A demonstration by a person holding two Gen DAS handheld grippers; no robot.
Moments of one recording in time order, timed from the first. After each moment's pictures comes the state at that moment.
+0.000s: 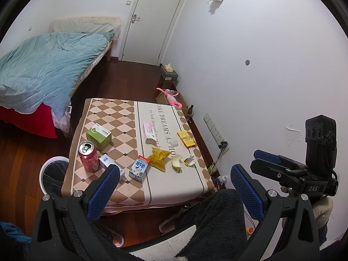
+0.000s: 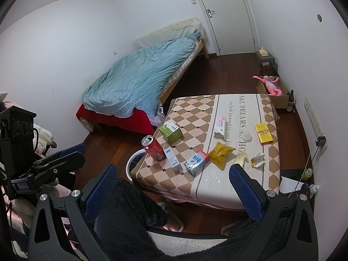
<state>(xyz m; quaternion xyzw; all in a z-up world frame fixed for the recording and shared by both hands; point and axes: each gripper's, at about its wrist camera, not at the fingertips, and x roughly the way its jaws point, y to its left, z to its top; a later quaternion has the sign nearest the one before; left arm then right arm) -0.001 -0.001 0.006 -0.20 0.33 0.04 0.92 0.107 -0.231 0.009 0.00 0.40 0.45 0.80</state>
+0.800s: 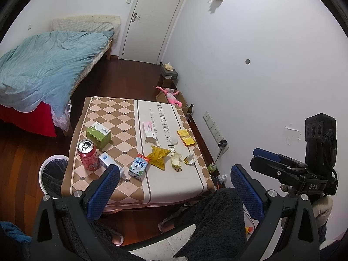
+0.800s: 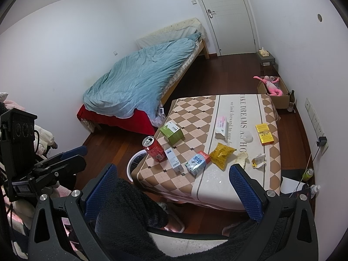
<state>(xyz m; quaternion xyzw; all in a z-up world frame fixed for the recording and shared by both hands) 0.000 -0.006 0.006 -0.20 0.33 0.04 0.92 0.108 -0.229 0.009 0.01 0.40 0.45 0.80</state>
